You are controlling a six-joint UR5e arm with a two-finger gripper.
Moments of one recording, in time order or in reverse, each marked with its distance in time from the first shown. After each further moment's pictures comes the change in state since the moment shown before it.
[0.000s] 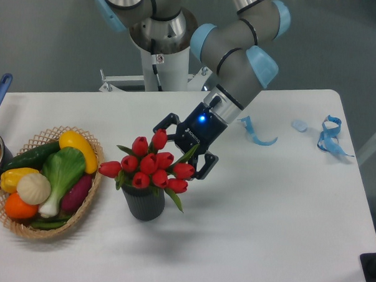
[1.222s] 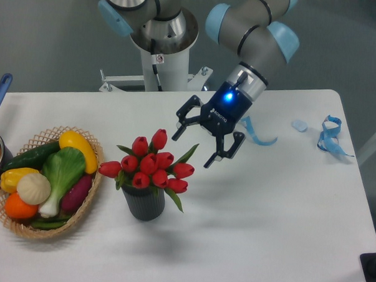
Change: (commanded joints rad) arm 0.124 0.060 -0.032 -0.052 -0.071 -0.001
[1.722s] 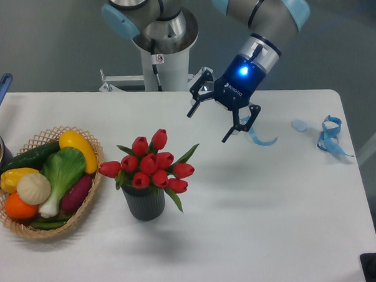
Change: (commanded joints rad) arm 0.078 0.085 -0.040 -0.056 0.002 0.046
